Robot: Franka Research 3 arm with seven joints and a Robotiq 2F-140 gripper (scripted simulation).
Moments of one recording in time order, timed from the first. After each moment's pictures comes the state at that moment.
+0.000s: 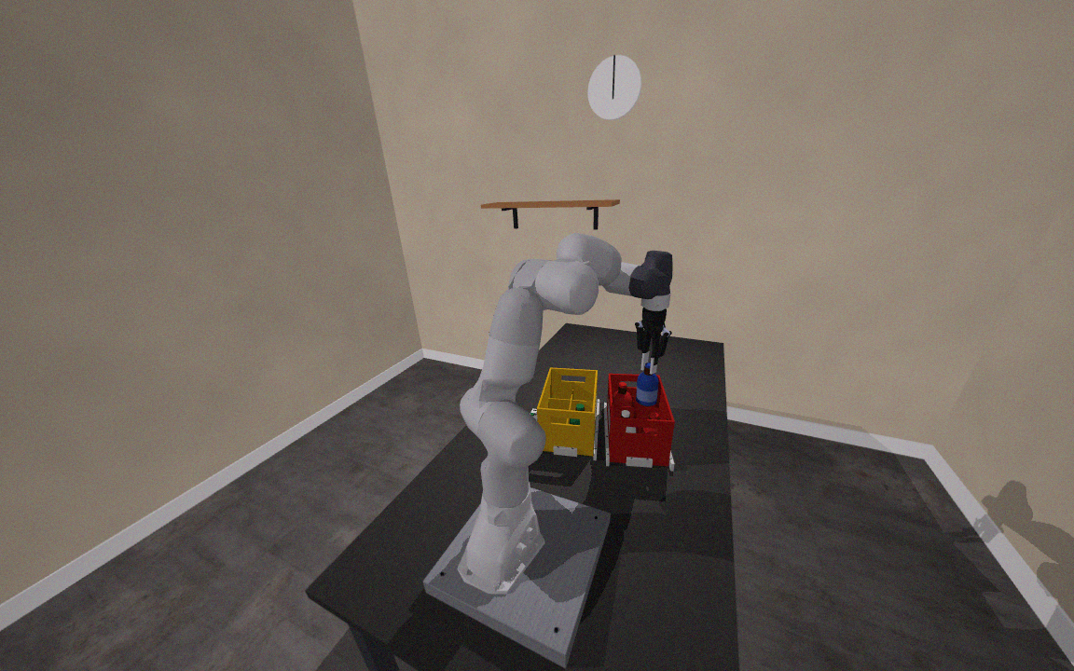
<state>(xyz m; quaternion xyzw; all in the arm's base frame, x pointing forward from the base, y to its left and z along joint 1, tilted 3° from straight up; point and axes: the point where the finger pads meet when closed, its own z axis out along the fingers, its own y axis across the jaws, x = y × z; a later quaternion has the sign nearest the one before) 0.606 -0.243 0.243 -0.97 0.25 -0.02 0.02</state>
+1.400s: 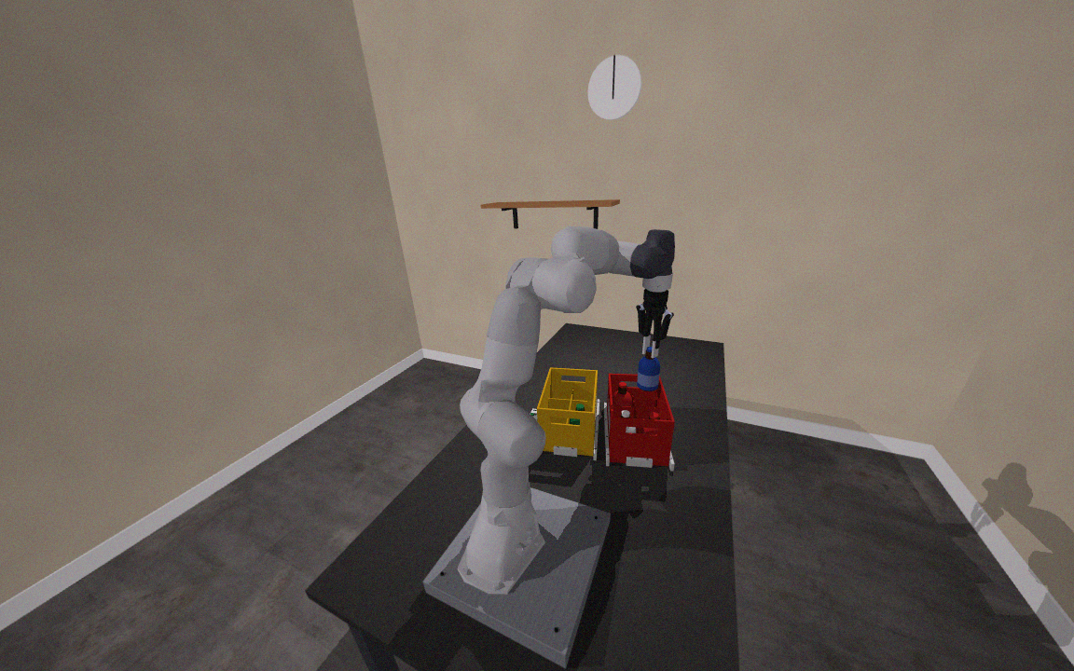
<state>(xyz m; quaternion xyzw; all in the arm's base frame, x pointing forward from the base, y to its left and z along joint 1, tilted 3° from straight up) 0.605 -0.244 0.305 -0.97 0.25 -0.02 0.02</state>
